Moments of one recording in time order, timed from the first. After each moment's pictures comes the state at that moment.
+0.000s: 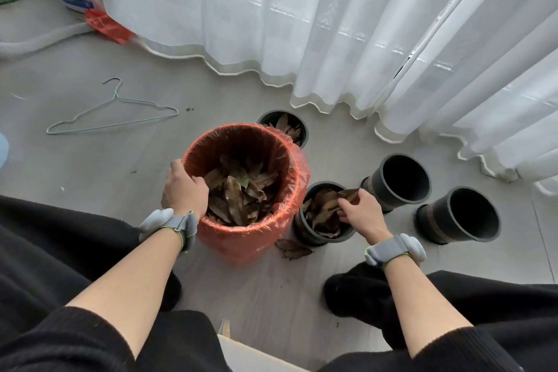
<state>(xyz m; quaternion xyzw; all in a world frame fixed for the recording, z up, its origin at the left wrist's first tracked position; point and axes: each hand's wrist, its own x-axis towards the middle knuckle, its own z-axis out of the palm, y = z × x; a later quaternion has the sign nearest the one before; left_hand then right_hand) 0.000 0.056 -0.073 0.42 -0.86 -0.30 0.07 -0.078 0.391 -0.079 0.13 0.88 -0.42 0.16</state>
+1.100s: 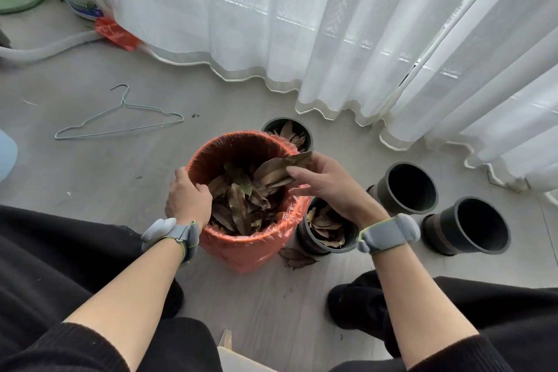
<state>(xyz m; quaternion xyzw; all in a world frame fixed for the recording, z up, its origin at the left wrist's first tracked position) 0.001 0.056 -0.073 0.41 -0.86 -0.30 0.07 -0.082 0.294 0.034 -0.08 0.71 -0.61 0.33</state>
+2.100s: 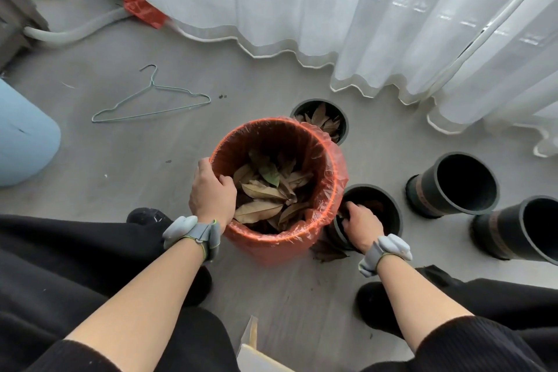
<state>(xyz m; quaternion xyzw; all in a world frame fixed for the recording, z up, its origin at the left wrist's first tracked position) -0.001 0.054 -0.078 0.40 -0.86 -0.29 0.09 -0.078 0.337 -0.144 -0.07 0.96 -0.07 0.26</state>
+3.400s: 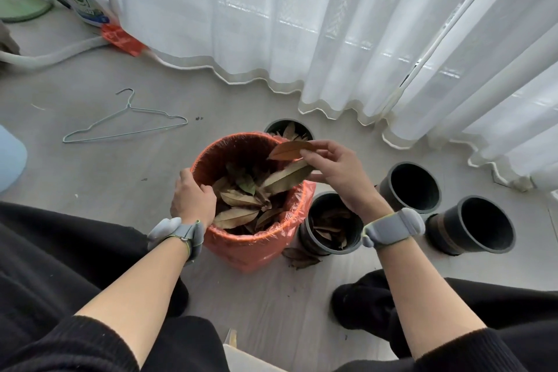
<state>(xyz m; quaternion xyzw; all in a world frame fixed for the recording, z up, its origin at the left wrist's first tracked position) 0.002 0.057 -0.071 0.40 -0.86 -0.31 0.06 -0.091 0.297 0.037 -0.05 0.75 -0.64 0.19</state>
